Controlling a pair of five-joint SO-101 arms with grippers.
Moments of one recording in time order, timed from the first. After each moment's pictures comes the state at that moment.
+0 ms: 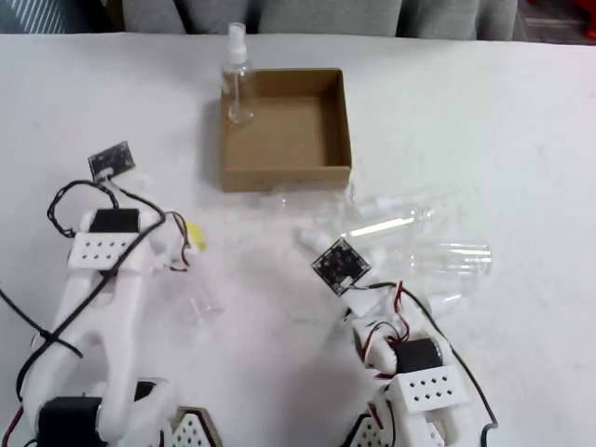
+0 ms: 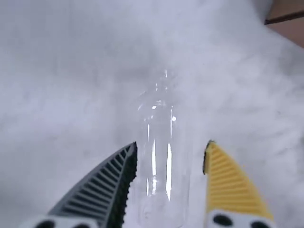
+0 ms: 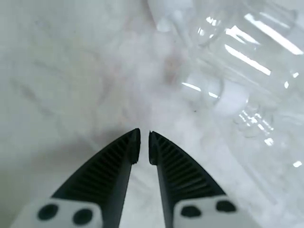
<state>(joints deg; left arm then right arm) -5.4 -23.7 44.1 66.9 30.6 -14.2 -72.5 92.7 43.5 33.9</state>
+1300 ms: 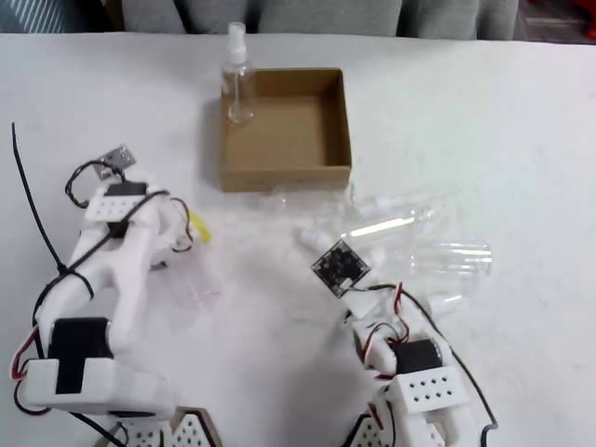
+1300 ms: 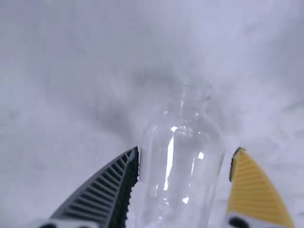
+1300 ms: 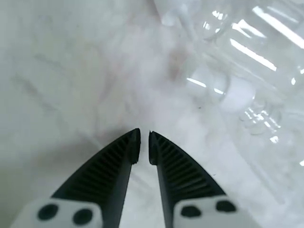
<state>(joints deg) -7.9 0.6 33.9 61.7 35.9 -14.2 -72.5 93.5 43.5 34.1</state>
